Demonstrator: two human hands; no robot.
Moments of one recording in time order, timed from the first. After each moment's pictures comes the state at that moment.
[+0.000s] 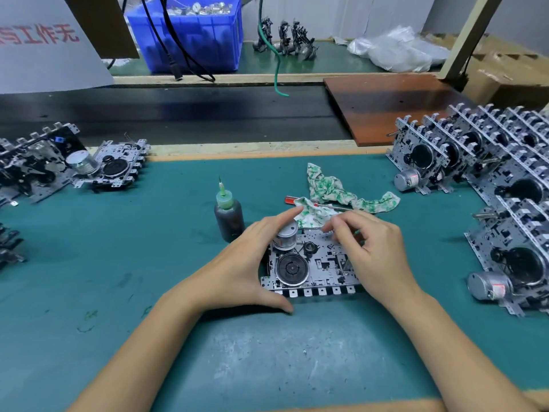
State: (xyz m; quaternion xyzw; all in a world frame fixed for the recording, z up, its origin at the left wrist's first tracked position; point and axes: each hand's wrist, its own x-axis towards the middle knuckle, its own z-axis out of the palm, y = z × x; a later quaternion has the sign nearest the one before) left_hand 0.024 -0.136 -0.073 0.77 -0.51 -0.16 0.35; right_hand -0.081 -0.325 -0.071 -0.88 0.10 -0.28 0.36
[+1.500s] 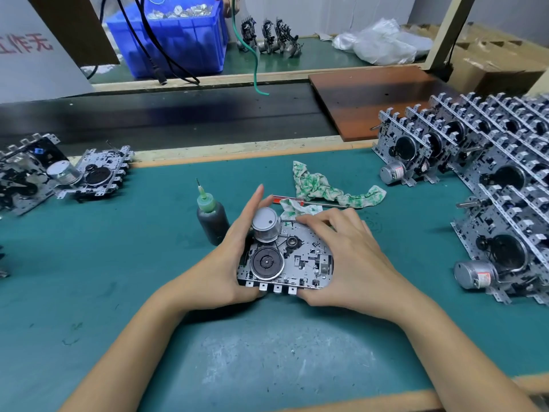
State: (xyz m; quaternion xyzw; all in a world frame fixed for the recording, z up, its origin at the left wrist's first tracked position) left_hand 0.026 -0.134 -0.077 0.72 -0.48 -0.24 0.43; right_hand -0.095 -0.318 -0.055 -0.98 0.04 -0.07 0.21
